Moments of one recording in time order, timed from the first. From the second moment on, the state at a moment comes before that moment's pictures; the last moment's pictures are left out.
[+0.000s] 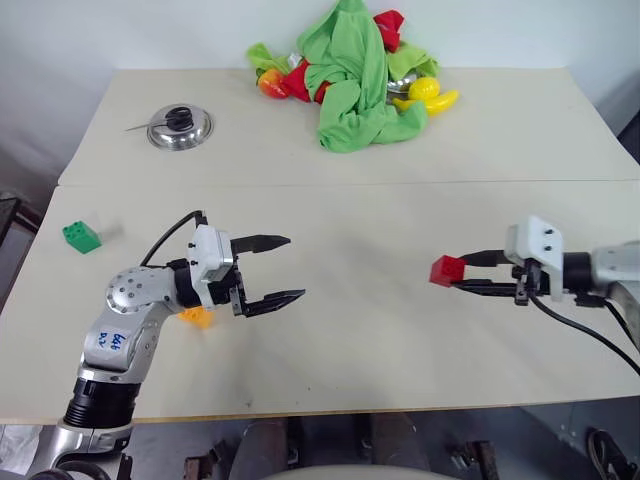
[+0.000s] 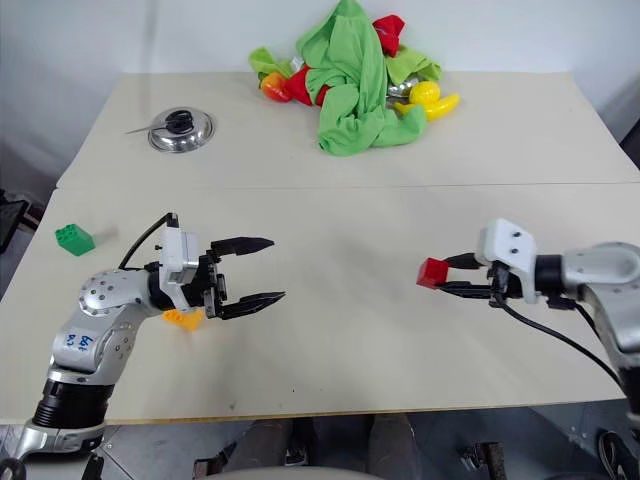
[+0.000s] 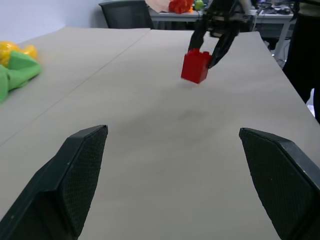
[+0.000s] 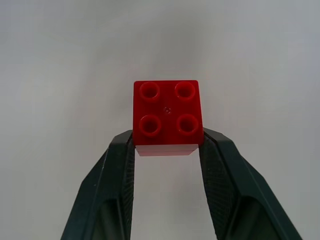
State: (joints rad) left arm -0.26 0.60 0.04 -0.18 -0.48 0.20 -1.04; right arm -0.47 -0.96 0.09 0.13 0.33 0.11 1.37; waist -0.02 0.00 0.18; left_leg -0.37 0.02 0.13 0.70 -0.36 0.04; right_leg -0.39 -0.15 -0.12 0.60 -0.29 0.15
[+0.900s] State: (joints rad) left arm 0.03 0.68 0.44 -0.19 -0.58 0.21 -1.01; right arm -0.47 -0.80 -0.03 0.26 0.52 -0.11 1.54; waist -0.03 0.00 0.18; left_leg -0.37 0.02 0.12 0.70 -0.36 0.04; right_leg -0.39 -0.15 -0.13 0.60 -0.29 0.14
